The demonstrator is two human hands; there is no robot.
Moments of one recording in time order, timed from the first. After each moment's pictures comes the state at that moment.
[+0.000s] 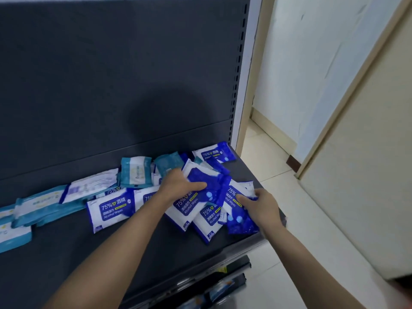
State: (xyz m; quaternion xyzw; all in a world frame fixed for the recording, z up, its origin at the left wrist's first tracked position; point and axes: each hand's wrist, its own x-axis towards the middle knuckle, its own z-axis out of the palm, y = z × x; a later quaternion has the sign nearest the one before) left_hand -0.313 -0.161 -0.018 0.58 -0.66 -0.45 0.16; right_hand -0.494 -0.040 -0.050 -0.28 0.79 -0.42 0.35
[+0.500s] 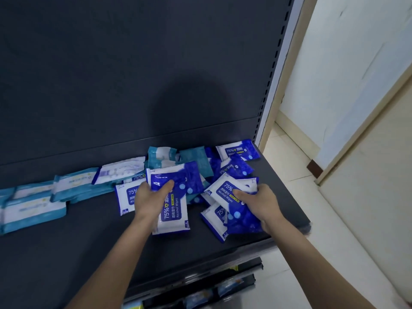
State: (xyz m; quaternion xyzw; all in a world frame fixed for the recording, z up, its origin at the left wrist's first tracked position) left_hand -0.214 -0.128 -0.044 0.67 -0.38 -0.48 0.42; right_hand -0.451 -0.067 -0.038 -0.29 0.75 -0.40 0.44
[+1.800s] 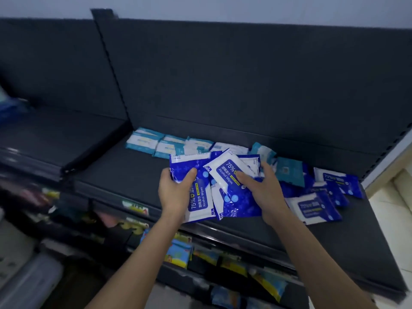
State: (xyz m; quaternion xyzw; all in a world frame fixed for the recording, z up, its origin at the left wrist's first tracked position) left_hand -0.109 0.023 0.005 0.67 -0.24 -0.27 0.65; right_hand -0.284 -0.044 0.016 -0.49 0.48 -0.41 0.60
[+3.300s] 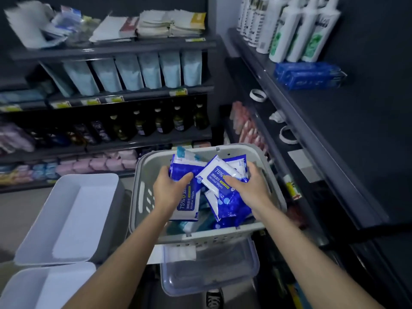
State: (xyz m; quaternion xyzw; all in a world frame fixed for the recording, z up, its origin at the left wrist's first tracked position) left_hand 0.382 0.405 -0.069 0.79 0.19 -0.02 0.58; right_hand 0.357 0.213 -0.055 -0.74 0.19 0.03 0.64
